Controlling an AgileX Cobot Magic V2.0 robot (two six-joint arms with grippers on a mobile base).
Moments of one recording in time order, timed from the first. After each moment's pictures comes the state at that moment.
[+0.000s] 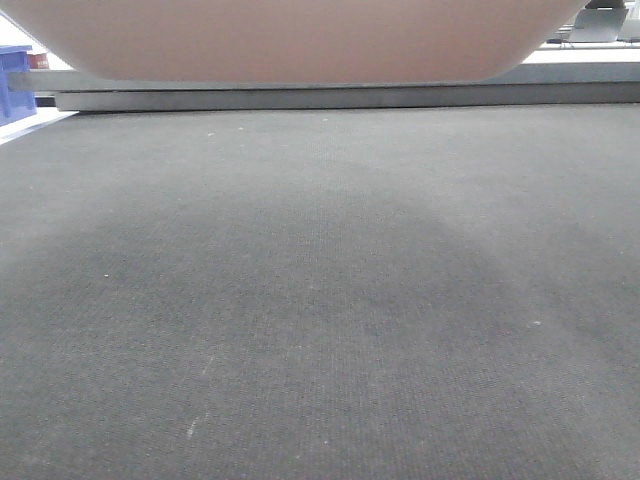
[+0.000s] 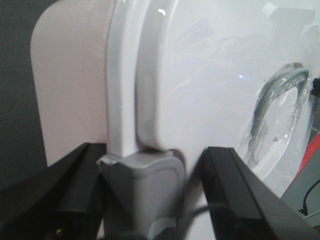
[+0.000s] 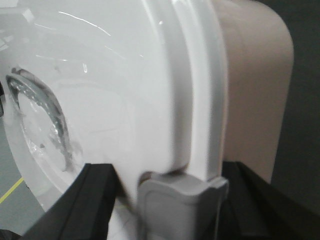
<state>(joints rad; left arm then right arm) 0.03 0.95 -1.07 -1.11 1.08 0.82 -0.08 0.96 -1.04 1.14 1.09 -0.74</state>
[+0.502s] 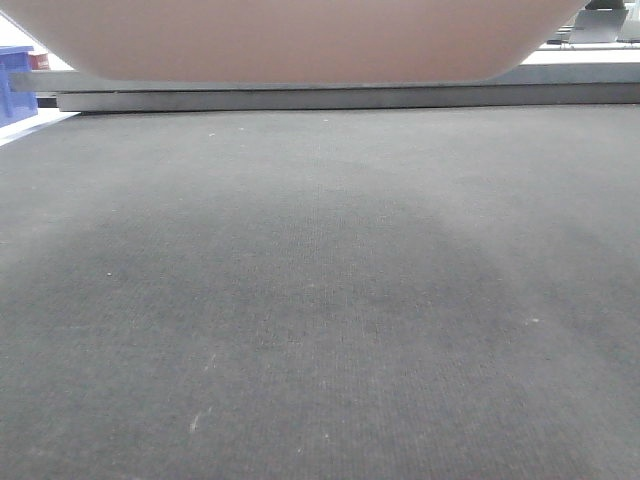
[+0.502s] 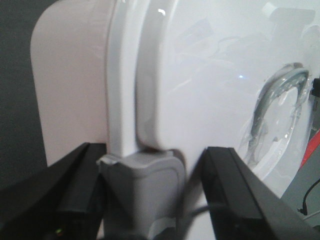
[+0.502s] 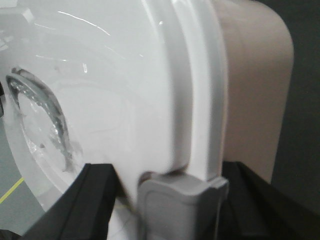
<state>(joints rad) 0.03 0.95 -1.07 -1.11 1.08 0.82 -0.08 0.96 -1.04 1.14 1.09 -0.74</state>
